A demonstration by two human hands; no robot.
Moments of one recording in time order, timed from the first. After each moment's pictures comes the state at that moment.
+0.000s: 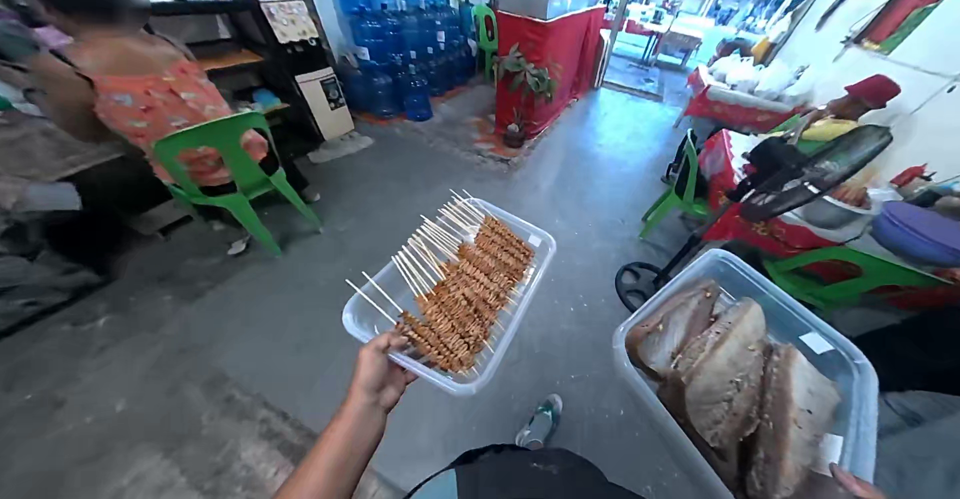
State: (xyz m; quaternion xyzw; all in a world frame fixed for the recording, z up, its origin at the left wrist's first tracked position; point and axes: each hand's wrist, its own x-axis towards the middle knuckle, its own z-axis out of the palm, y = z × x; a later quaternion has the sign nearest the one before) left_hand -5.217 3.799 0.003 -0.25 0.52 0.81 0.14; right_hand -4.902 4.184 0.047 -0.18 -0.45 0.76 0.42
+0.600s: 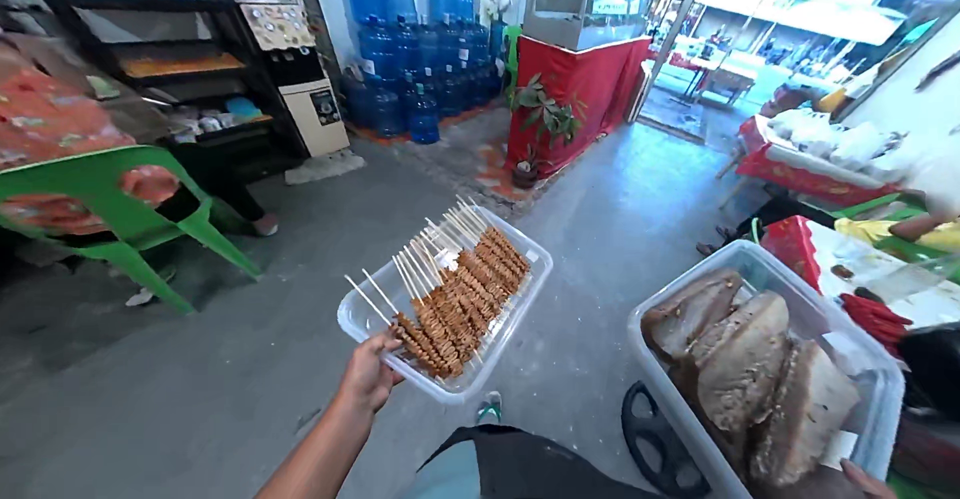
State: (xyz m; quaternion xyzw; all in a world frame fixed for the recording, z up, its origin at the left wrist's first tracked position) left_hand -5.675 4.096 -0.013 -0.27 0.53 0.80 0.09; right_hand -5.423 4.542 0.053 -0.07 -0.43 0.82 0.36
